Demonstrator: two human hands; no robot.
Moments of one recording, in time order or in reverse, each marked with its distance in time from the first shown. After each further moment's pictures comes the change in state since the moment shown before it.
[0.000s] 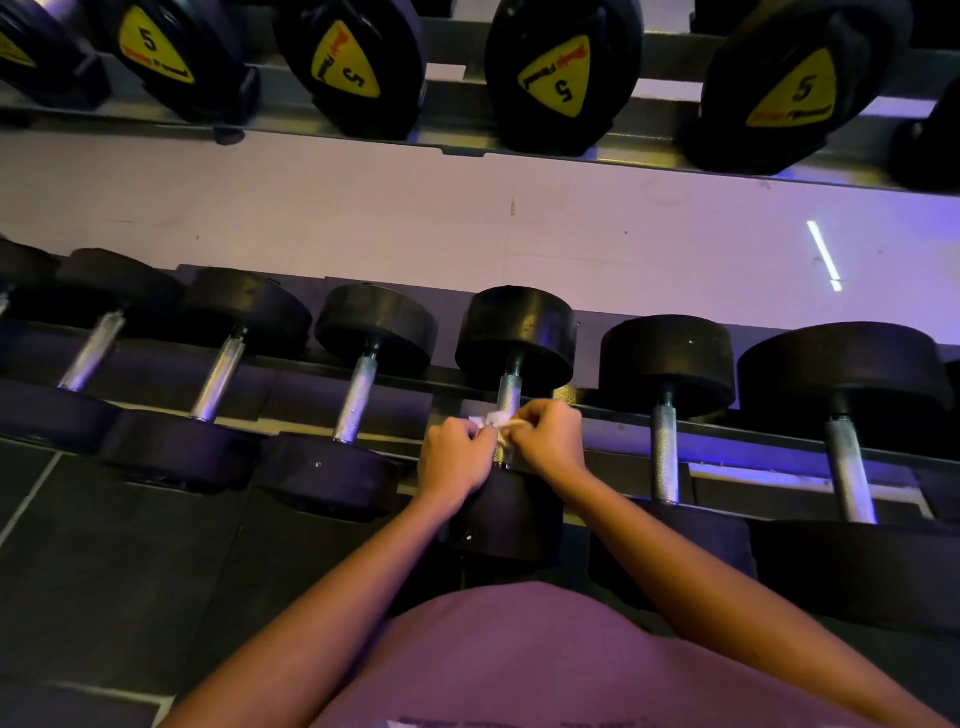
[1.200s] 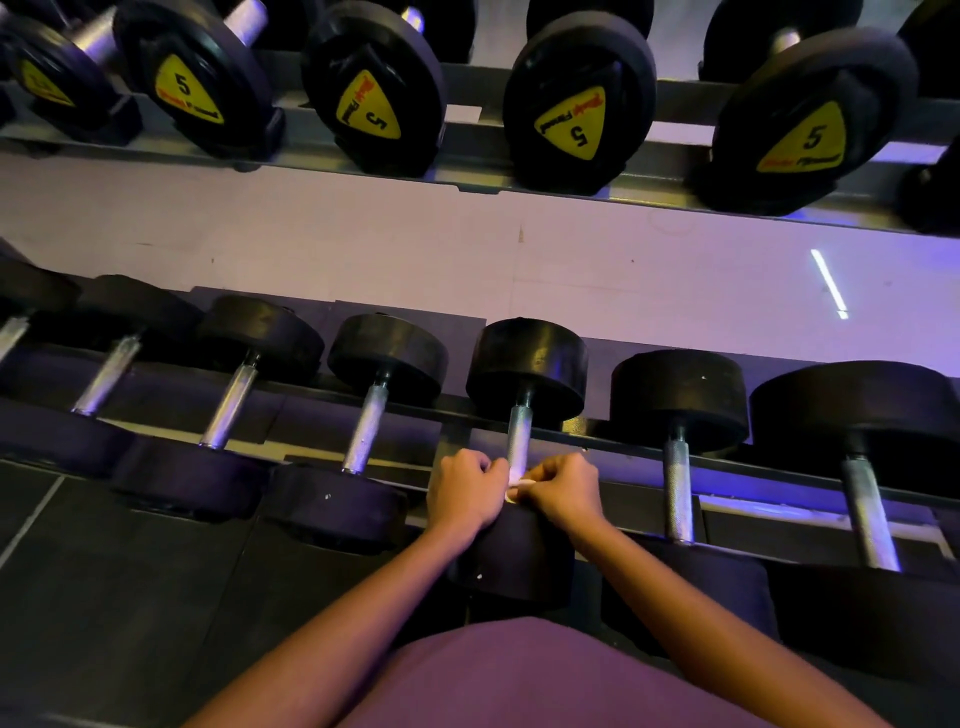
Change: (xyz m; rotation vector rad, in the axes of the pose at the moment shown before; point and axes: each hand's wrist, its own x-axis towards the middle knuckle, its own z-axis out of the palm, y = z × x) left_hand 0.001 0.000 0.000 0.050 -0.017 -0.013; right_hand -0.014 0.012 -0.003 -0.002 -0.114 0.147
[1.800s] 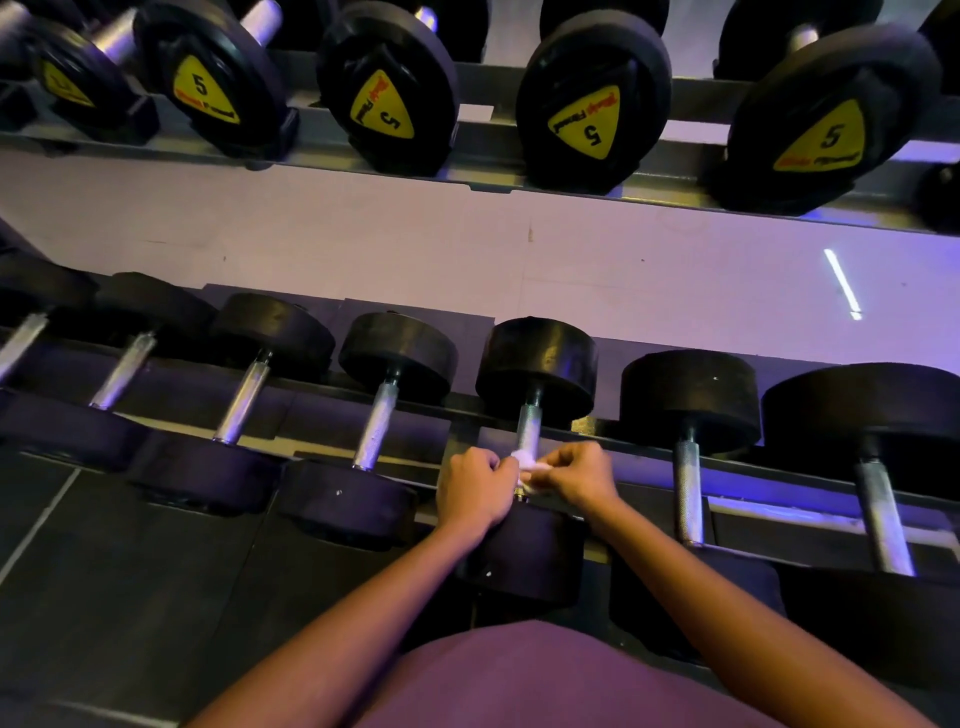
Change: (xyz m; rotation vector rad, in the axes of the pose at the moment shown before) left_hand 0.001 0.000 -0.001 0.005 0.014 0.000; right_hand 0.023 0.004 -0.005 0.159 -0.067 0.002
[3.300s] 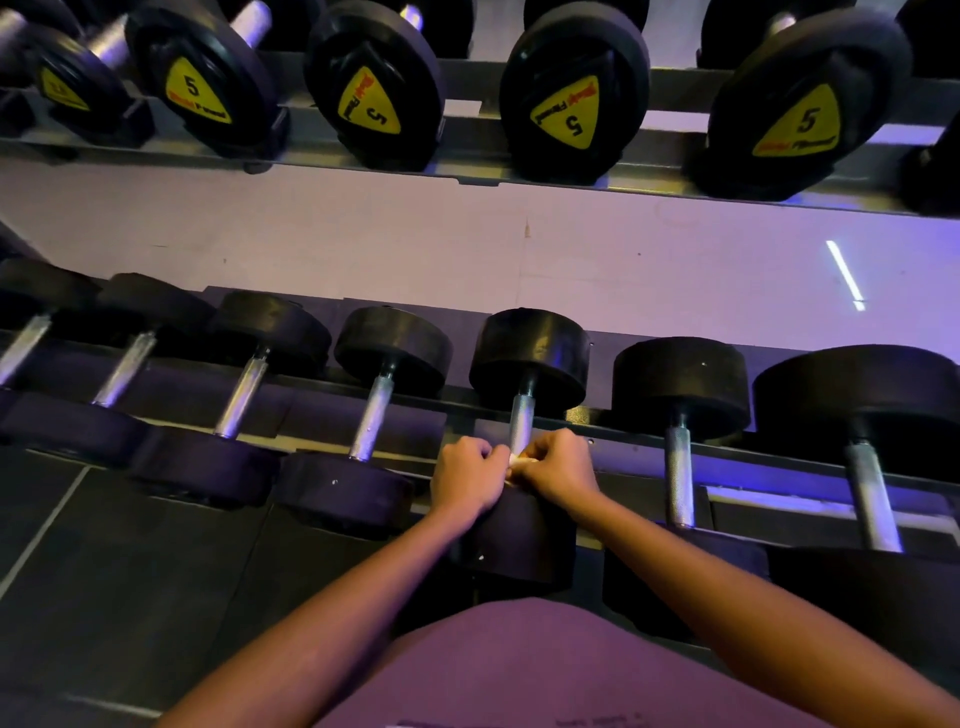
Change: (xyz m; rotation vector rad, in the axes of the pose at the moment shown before) left_hand 0.000 -0.001 0.001 -0.057 -0.024 -0.003; right_hand -0.013 -0.008 0.009 -0.246 0.019 -0.140
